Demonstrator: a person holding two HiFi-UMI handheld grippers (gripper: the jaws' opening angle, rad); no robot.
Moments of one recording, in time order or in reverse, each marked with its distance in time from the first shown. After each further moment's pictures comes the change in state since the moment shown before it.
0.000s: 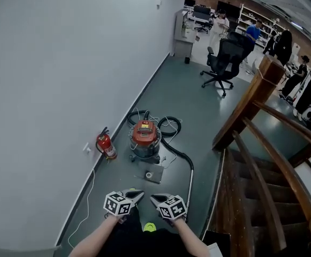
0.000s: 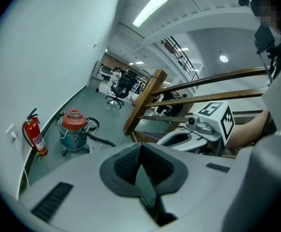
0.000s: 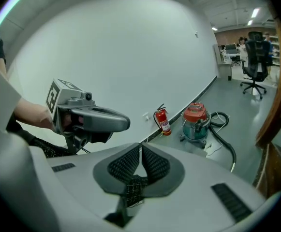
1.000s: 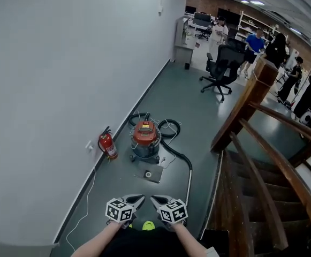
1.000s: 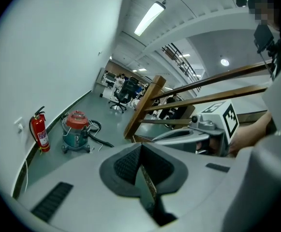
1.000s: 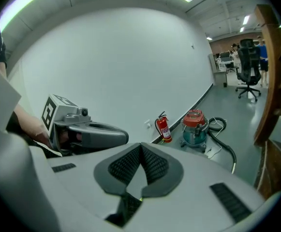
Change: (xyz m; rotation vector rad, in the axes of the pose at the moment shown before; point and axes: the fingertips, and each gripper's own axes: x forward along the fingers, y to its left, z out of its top) left arm -0.029 -0.052 -0.036 -0.019 -0.091 0.049; right arm -0.039 0.041 -0.018 0.002 -0.137 -0.024
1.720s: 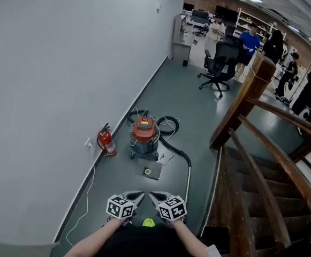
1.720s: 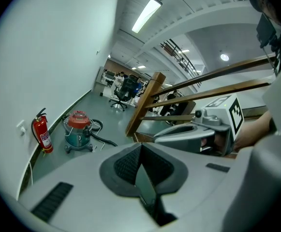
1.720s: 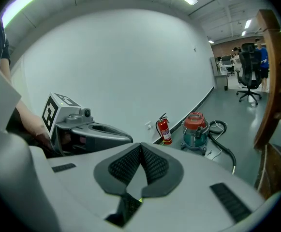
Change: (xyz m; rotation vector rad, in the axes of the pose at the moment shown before) left arm -0.003 0.001 -0.006 0.028 0.041 0.017; right arm 0.001 0.013 0.003 -0.020 -0.011 -0.005
